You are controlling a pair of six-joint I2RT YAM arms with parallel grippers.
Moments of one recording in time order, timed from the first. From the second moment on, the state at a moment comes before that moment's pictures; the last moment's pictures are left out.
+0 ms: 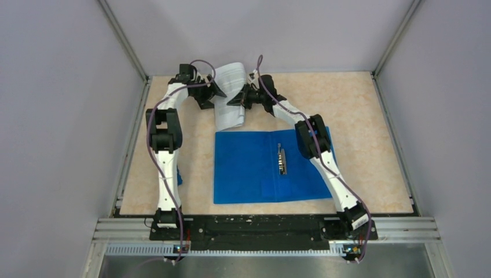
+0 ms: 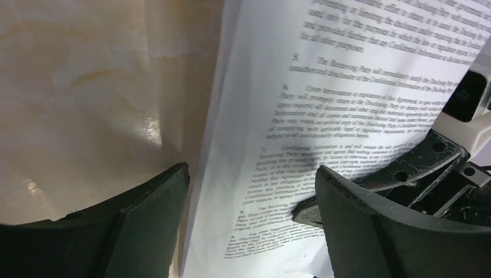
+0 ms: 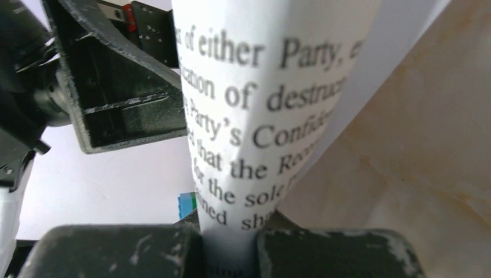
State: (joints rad) left arm -0.02 2.48 2.14 -0.62 0.57 -0.60; right arm 0.49 2.80 2.36 0.10 -0.75 1.07
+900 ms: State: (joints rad) left arm 0.02 1.62 1.48 -0.17 0.88 -0.81; right arm 0.49 1.95 1.72 0.34 -0.91 1.18
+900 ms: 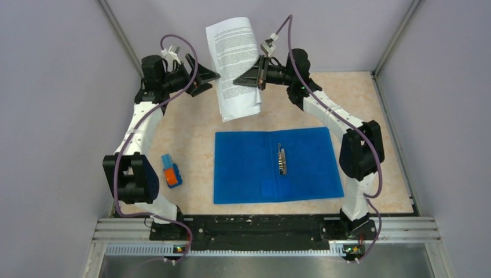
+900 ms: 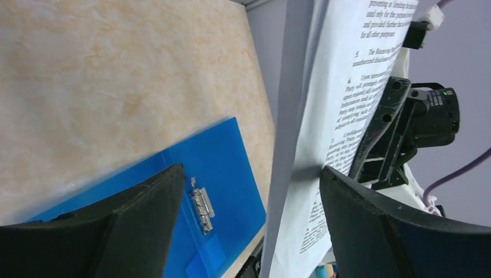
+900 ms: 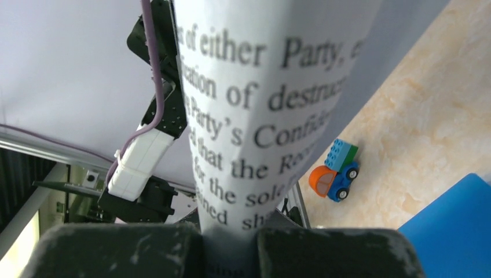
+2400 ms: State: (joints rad) left arm -0.19 1.49 1.38 -0.13 0.86 -0.85; right arm 0.51 1.71 1.54 -0.12 -0.75 0.76
